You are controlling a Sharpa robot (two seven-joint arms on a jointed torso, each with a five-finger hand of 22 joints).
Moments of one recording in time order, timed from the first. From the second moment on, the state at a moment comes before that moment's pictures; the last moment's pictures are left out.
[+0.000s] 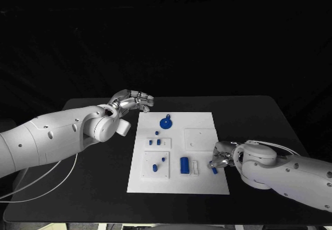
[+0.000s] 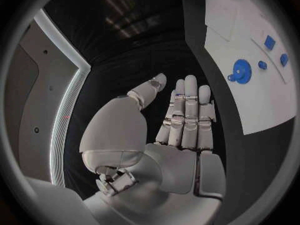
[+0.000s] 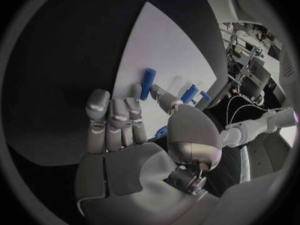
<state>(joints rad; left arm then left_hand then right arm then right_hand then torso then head) 1.26 -0.77 -0.12 1.30 -0.19 -0.21 0.27 1.12 -0.13 0.60 -0.24 0.06 0.87 0.17 0.26 0.51 1.26 0.10 0.08 0.20 1.08 0.02 0.71 0.37 0.02 0.78 -0.08 0.69 1.22 1.08 -0.84 -0.14 1.58 -1.48 -0.05 -0.57 0.85 -0.15 0.68 -0.16 0.05 1.06 0.07 0.34 0.89 1.24 -0.03 1.13 1.27 1.31 -0.13 1.28 0.94 0.21 1.28 -0.06 1.03 1.31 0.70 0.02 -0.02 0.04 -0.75</state>
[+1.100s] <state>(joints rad) 1.26 -0.78 -0.12 1.31 -0.19 -0.21 0.26 1.12 -0.13 0.59 -0.24 0.06 0.86 0.17 0.26 0.51 1.26 0.10 0.08 0.20 1.08 0.02 0.71 0.38 0.02 0.78 -0.08 0.69 1.22 1.08 -0.86 -0.14 1.65 -1.09 -0.21 -0.51 0.87 -0.12 0.78 -0.23 0.20 1.06 0.08 0.30 0.55 1.23 -0.03 1.12 1.27 1.31 -0.13 1.27 0.94 0.21 1.28 -0.05 1.03 1.31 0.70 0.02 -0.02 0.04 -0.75</state>
